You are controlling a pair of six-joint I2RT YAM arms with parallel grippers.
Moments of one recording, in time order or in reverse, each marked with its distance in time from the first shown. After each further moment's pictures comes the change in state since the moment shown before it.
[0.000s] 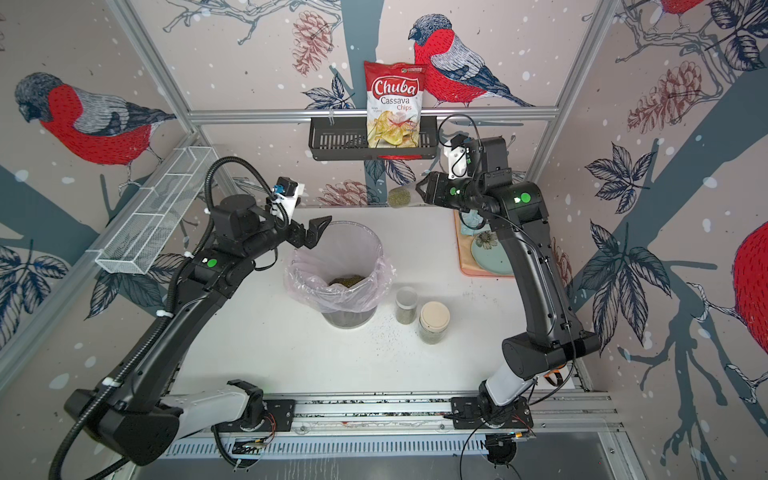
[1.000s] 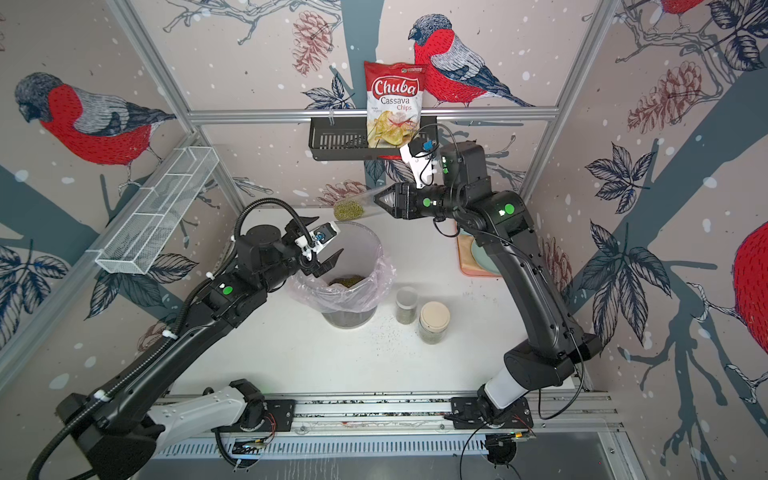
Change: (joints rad) left arm -0.219 -0.116 -0.197 0.059 -0.253 0.484; right arm 0.201 -0.039 -0.051 0.103 -0.162 -0.033
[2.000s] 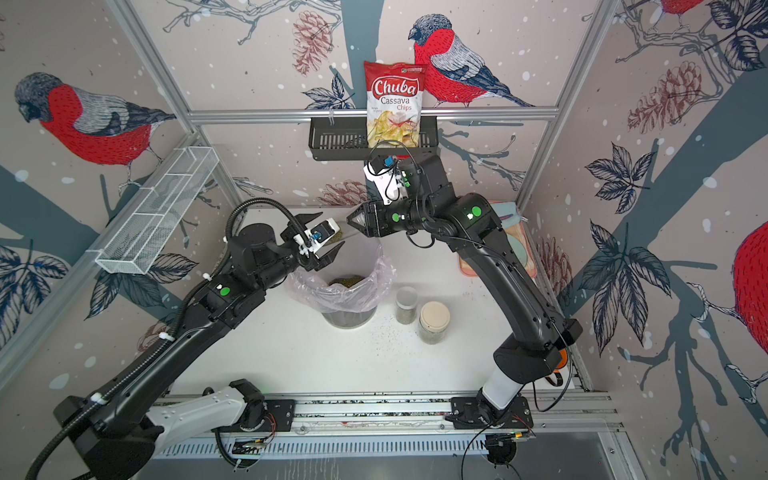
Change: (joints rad) left arm -0.004 0.000 0.016 0.069 0.058 0.022; right arm 0.179 0.075 0.053 -0.070 0.102 -0.026
